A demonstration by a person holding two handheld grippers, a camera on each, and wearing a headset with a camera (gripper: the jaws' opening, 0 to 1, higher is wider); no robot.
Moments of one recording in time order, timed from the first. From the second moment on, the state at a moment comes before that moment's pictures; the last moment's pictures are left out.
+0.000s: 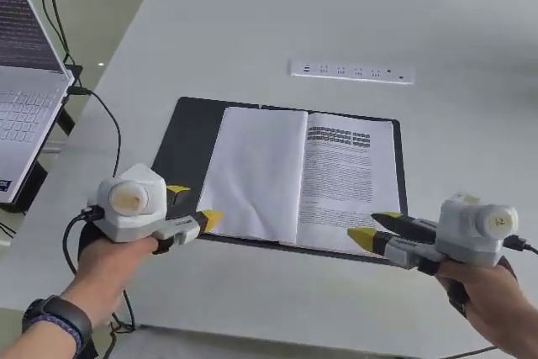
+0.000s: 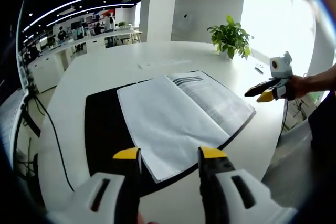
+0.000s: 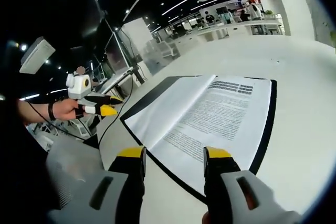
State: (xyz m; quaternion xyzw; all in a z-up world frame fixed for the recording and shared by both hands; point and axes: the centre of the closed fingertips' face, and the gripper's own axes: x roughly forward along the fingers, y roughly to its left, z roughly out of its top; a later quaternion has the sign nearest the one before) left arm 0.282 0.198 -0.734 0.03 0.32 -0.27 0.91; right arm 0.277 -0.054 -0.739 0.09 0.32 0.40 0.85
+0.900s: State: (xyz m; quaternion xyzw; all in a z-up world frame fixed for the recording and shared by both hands) left arm 0.232 0.211 -0.672 0.01 0.29 -0.23 0.93; right arm 0.233 -0.097 -0.700 0.07 0.29 0.34 0.89
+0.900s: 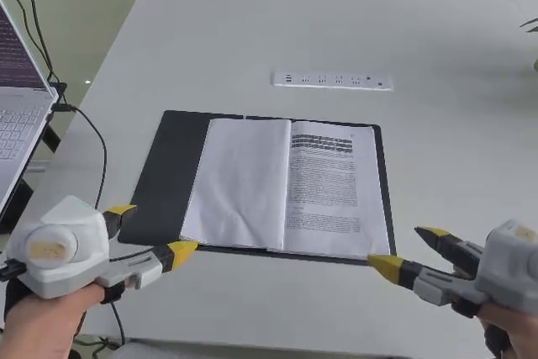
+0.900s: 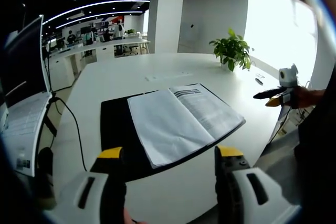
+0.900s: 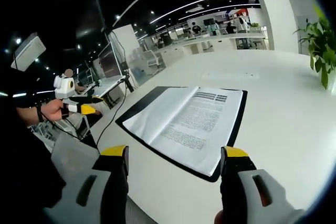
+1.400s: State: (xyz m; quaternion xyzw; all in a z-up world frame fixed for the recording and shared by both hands) left arm 0.242 0.202 -0.658 -0.01 0.28 -0.21 0.94; right arm 0.231 -0.107 -0.686 0.09 0.28 0.34 0.89
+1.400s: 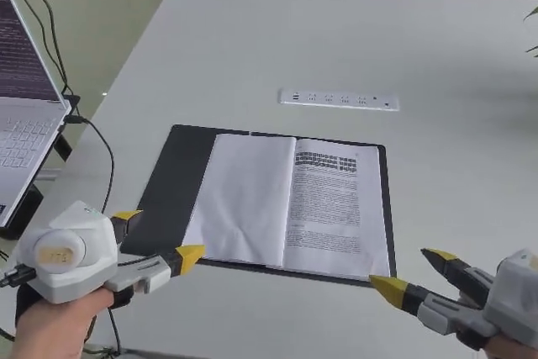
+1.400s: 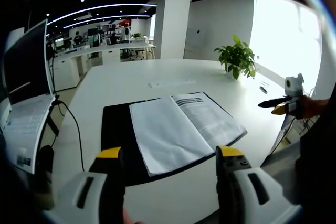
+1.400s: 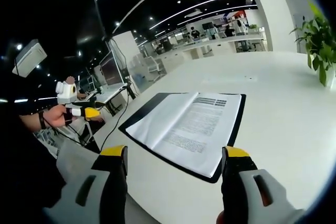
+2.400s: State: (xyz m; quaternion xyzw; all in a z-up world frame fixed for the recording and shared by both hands) left arm 0.247 0.203 -0.647 -0.01 0.26 -0.20 0.94; right arm 0.230 -0.122 -0.689 0.11 0.28 0.32 0.90
